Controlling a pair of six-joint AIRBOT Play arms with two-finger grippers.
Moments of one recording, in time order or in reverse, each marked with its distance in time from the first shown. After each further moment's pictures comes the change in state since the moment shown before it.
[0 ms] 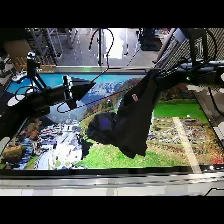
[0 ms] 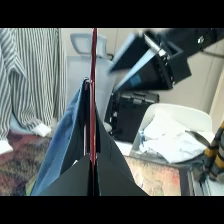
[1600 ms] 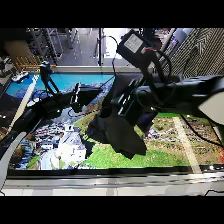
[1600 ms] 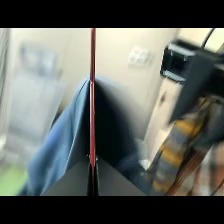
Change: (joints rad) left arm -0.064 -0.153 0.000 -0.175 -0.215 0.026; right arm 0.440 0.076 -0.045 0.086 -0.014 -0.196
